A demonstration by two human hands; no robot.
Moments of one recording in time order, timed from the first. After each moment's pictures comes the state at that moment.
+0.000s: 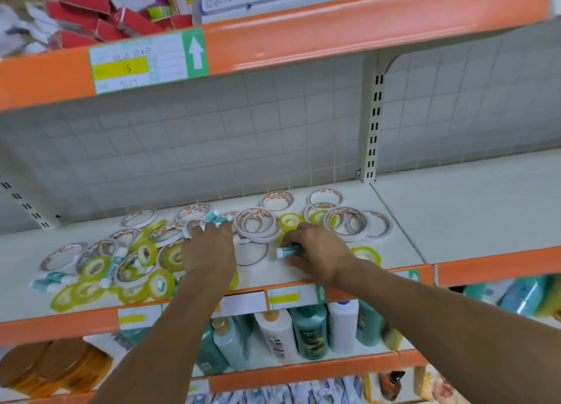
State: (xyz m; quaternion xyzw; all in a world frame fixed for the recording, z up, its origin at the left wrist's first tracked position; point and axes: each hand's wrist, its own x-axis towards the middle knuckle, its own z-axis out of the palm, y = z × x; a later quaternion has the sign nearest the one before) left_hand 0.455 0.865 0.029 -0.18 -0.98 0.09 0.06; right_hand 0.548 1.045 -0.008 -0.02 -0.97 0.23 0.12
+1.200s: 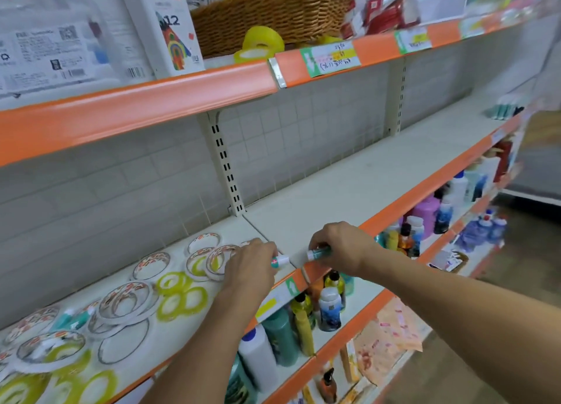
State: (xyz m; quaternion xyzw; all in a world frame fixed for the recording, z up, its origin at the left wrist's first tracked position) left_hand 0.569 1.056 0.023 -0.57 -0.82 -0.08 0.02; right_hand 0.737 1.175 0.023 -0.32 -0.93 0.13 0.10
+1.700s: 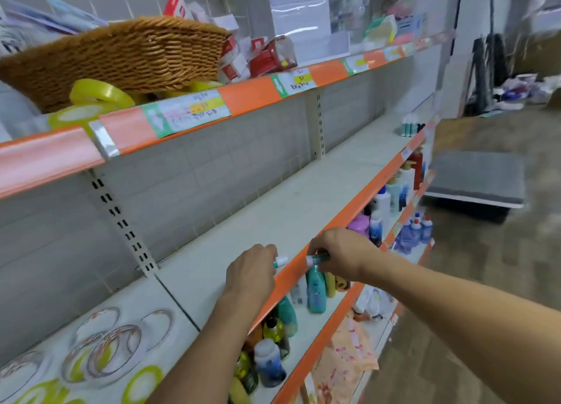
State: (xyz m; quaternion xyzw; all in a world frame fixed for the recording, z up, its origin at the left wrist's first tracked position) left_hand 0.677 1.207 0.038 -0.66 -0.75 -0.08 0.04; right_hand 0.863 1.282 0.042 -0.41 -0.90 0.09 0.10
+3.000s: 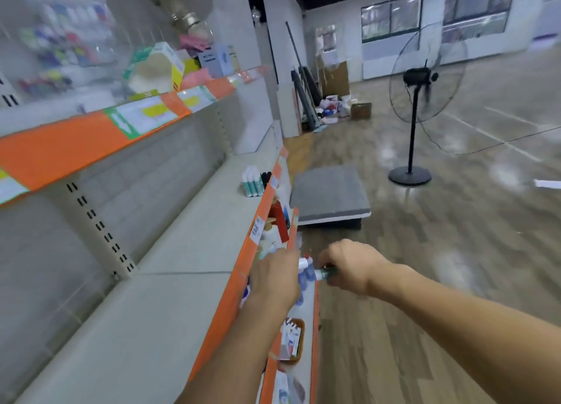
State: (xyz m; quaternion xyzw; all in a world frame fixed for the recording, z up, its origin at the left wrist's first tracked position) left_hand 1.014 1.668 0.033 -0.86 -0.50 -0.07 0.00; right_hand 1.177 1.640 0.019 -0.66 -0.74 0.06 0.06
